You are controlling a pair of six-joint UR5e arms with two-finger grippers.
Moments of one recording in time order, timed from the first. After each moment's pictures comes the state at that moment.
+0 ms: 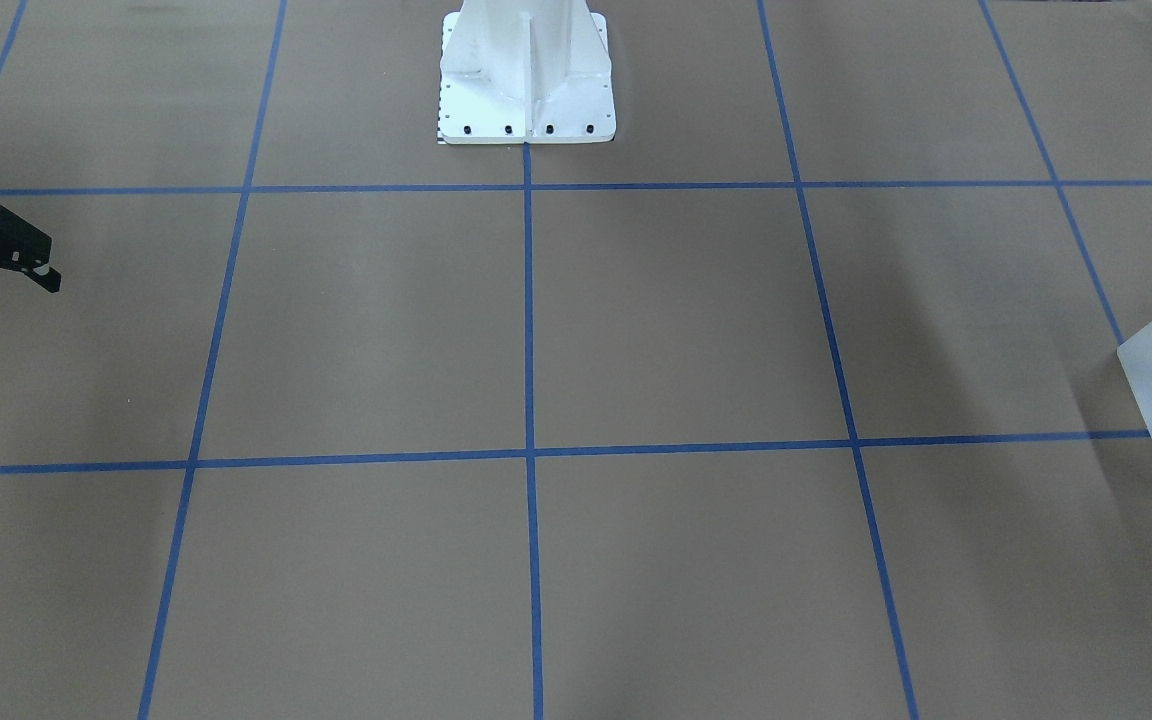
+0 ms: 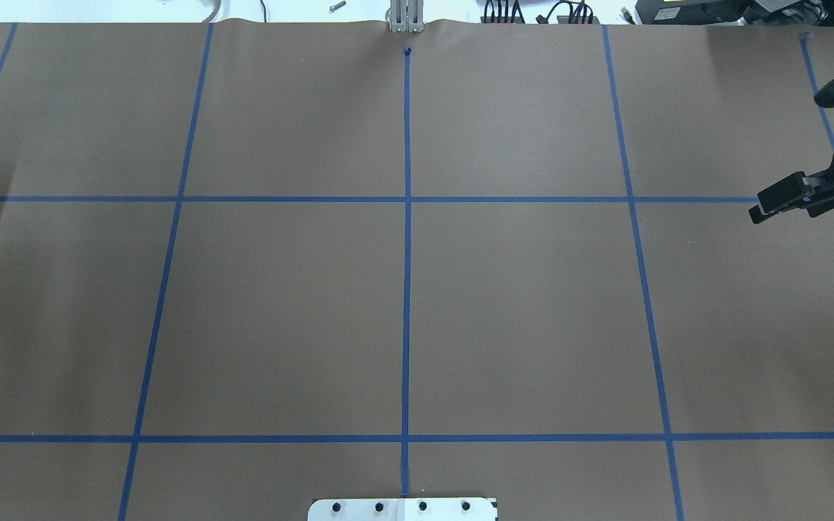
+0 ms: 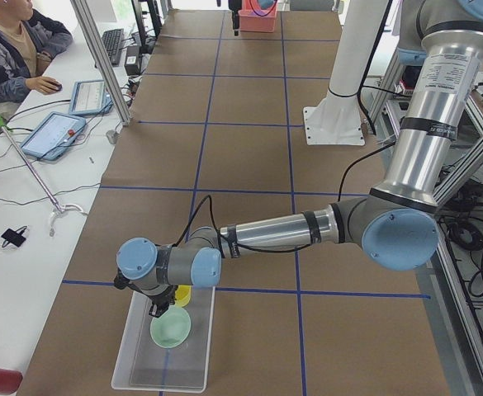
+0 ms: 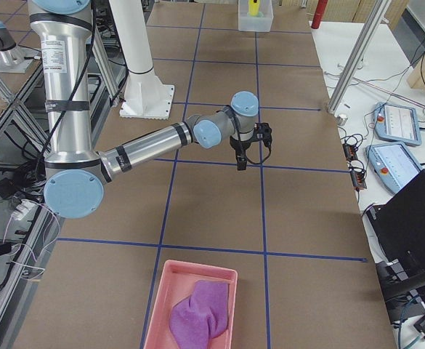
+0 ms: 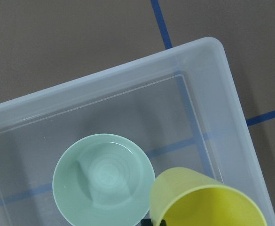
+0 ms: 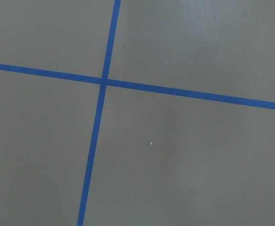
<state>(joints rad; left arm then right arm) -1.55 -1.82 -1.09 -1.81 -2.39 0.30 1.13 -1.54 1.94 -1.45 2.33 0.51</state>
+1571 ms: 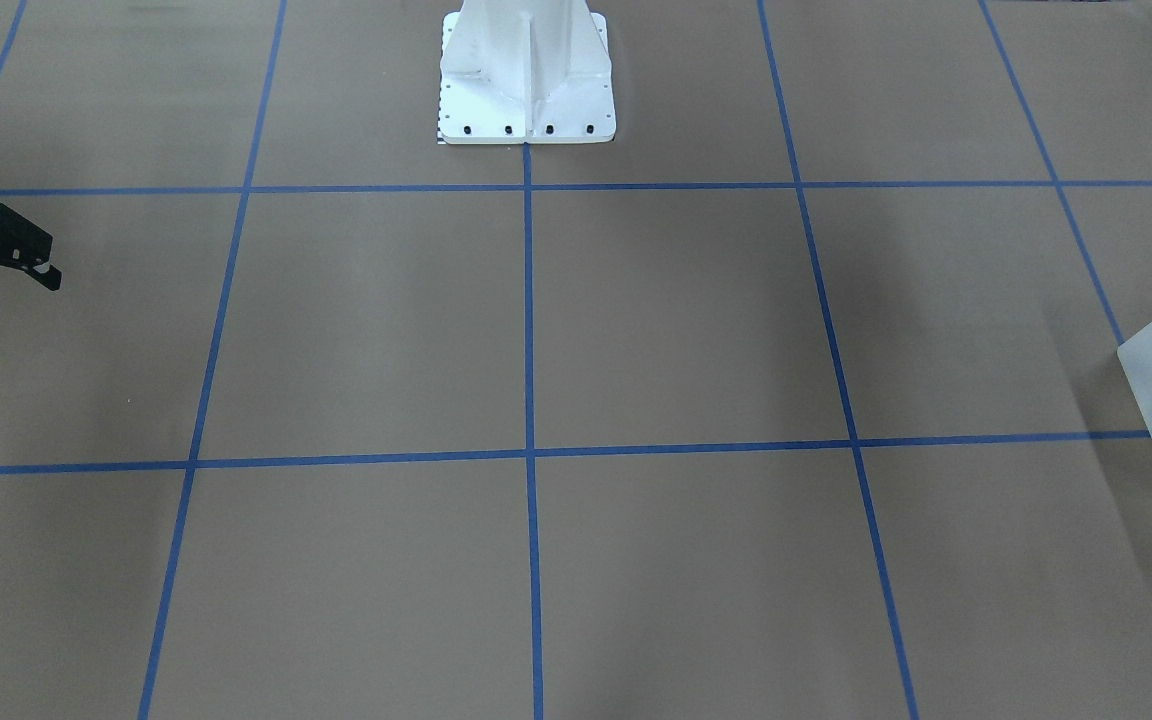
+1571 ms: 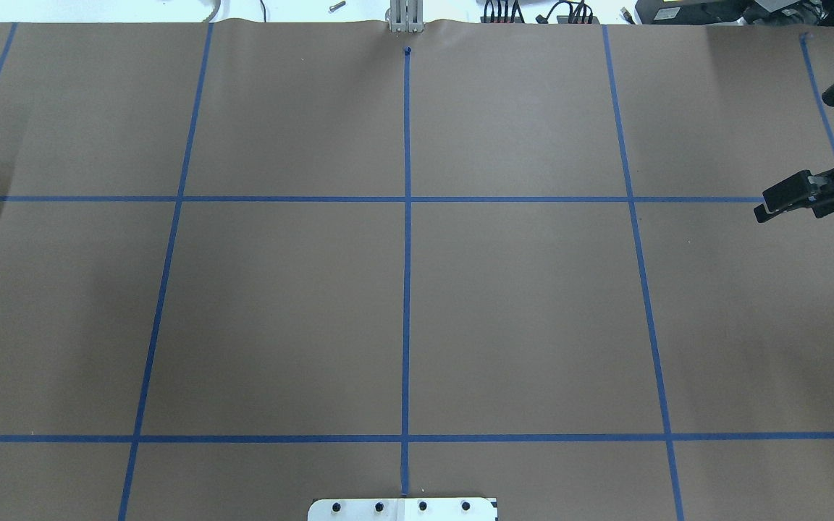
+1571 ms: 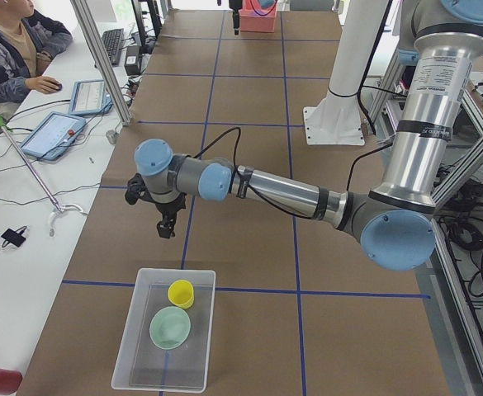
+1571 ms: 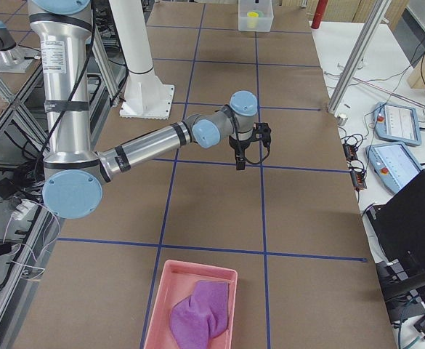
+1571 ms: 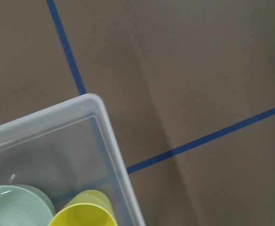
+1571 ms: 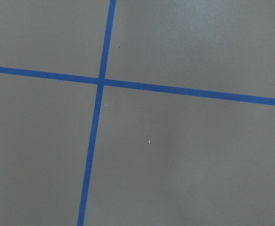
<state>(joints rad) -1.41 -1.76 -1.72 -1.52 -2.42 -0.16 1.15 -1.56 1.95 -1.45 2.33 0.53</state>
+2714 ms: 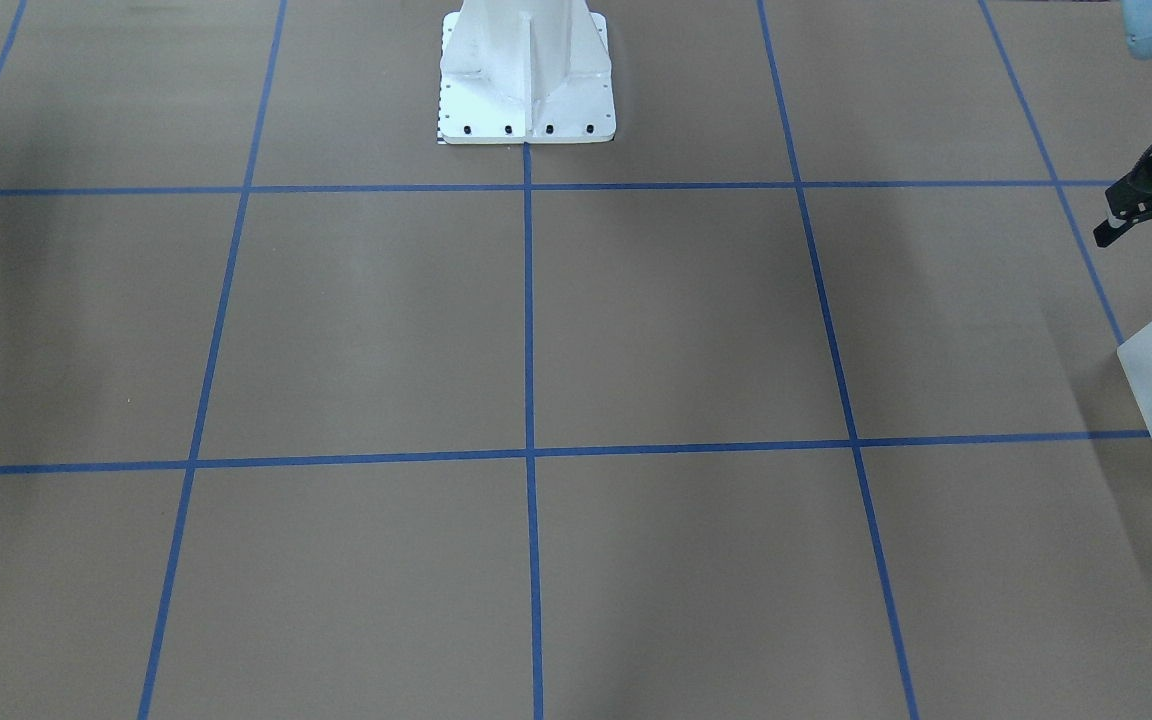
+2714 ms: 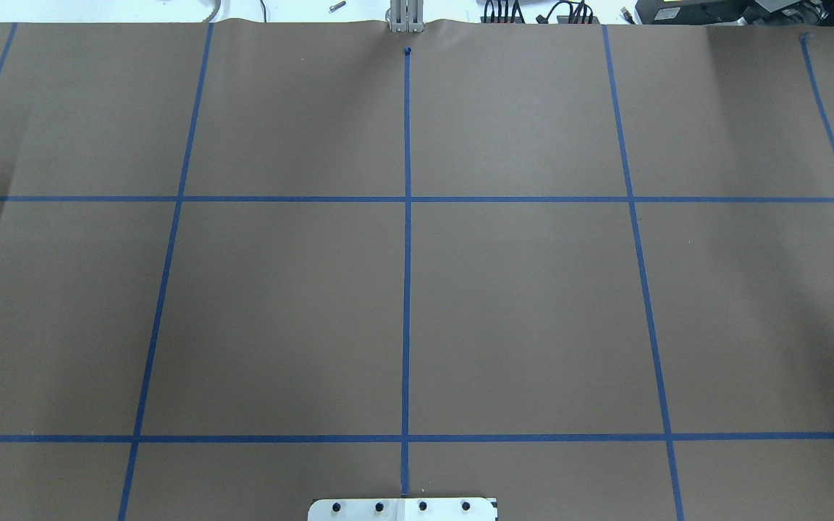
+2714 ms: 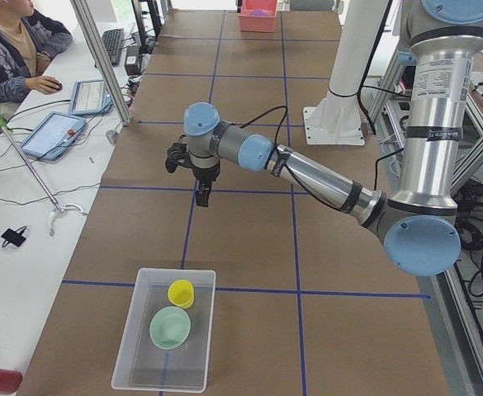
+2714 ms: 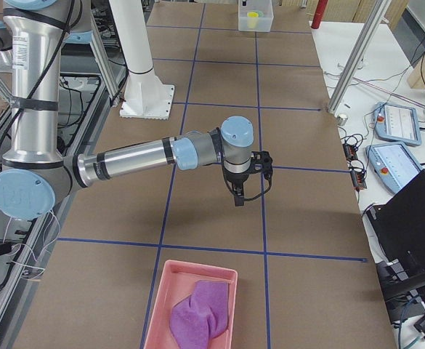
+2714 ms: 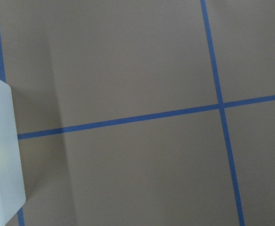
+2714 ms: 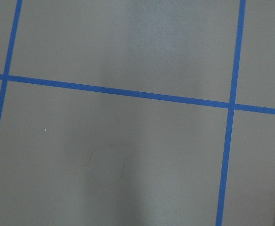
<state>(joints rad) -1.34 -1.61 -1.96 -1.49 -2.37 -0.25 1.41 -1.67 1.93 -1.54 2.34 0.19</state>
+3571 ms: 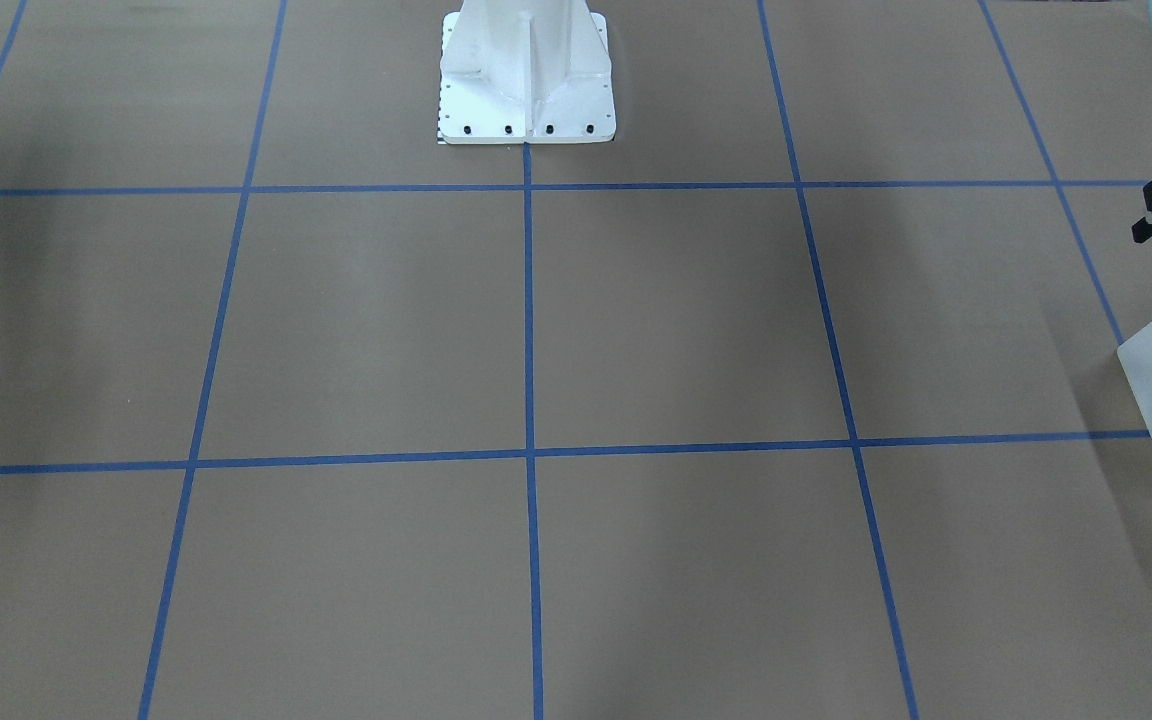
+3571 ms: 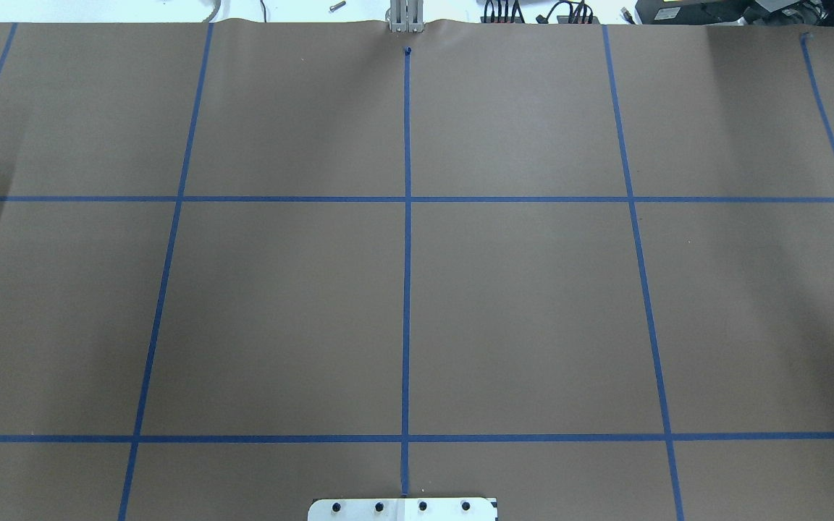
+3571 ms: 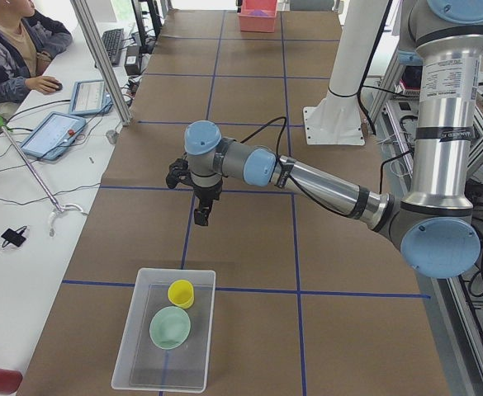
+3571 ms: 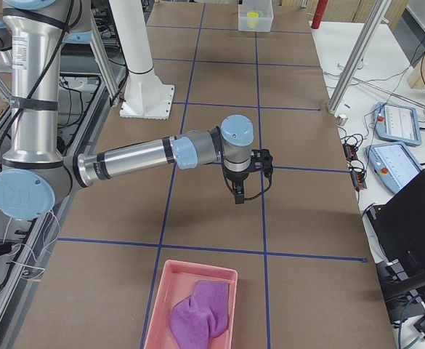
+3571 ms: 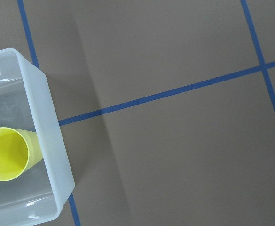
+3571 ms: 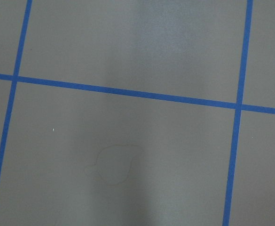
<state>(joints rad) -1.38 -1.57 -1.93 -1.50 -2.38 -0.06 1.41 -1.67 1.93 -1.54 2.37 0.19</state>
